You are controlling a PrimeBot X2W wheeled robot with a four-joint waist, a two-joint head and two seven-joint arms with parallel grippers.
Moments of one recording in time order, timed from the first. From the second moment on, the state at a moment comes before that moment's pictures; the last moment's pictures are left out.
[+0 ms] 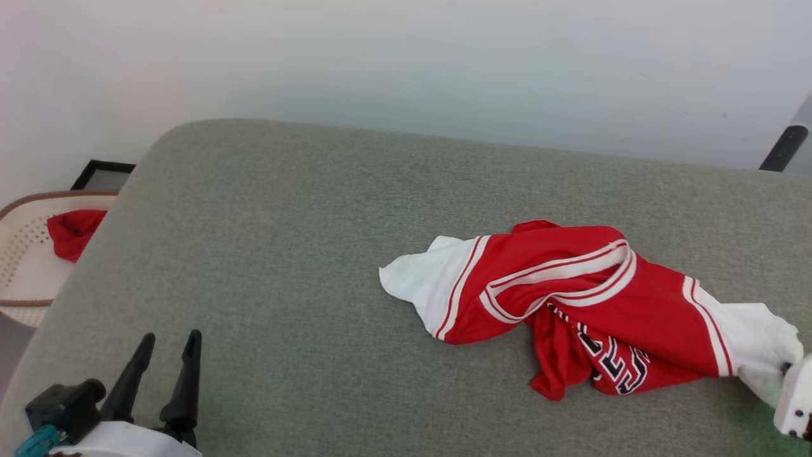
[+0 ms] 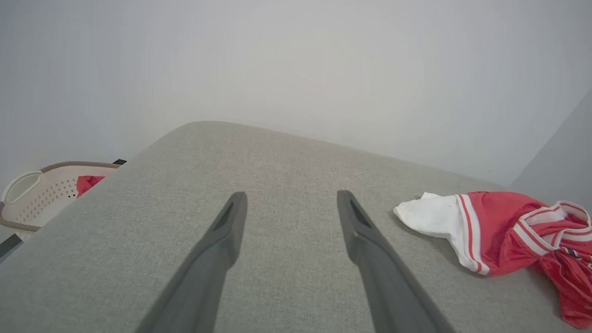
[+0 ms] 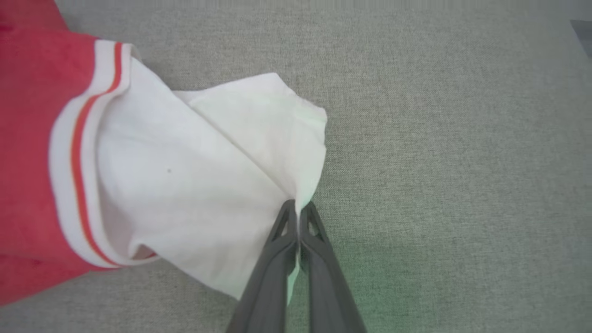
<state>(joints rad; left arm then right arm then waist) 0.00 0.43 -0.10 0.15 -0.64 -0.07 -0.23 -0.28 -0.30 -0.26 0.57 0.20 0.13 0.44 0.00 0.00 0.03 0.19</state>
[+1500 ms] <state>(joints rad) -0.26 0.62 -0.17 0.03 -0.86 -0.07 0.37 -0.11 -0.08 -0.15 0.04 0.19 0.13 0.25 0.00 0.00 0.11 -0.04</state>
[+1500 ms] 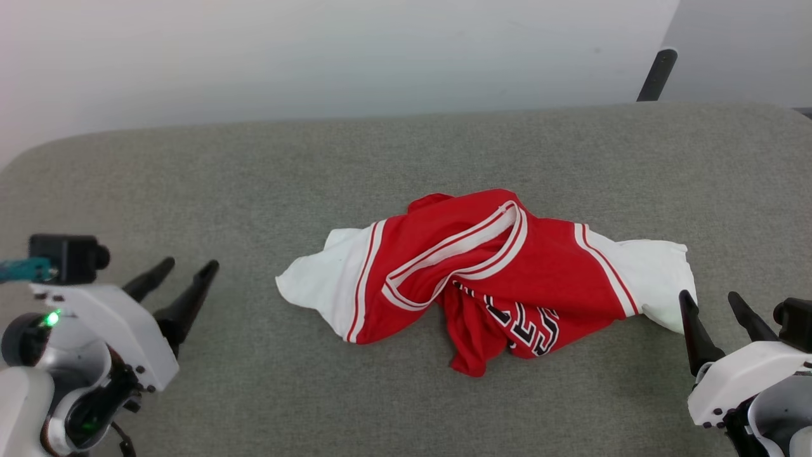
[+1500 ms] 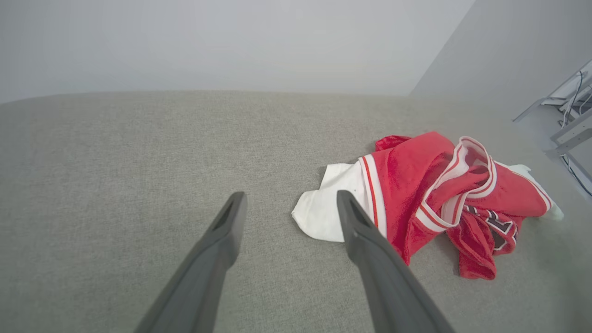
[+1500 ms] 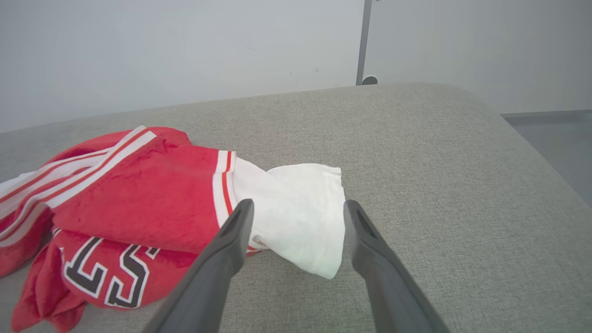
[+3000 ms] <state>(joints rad) -0.61 0.56 -0.33 0.54 -0.95 -0.12 0.61 -0.19 -0.07 -0.12 0.04 0.22 0.13 0.21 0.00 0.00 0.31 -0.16</state>
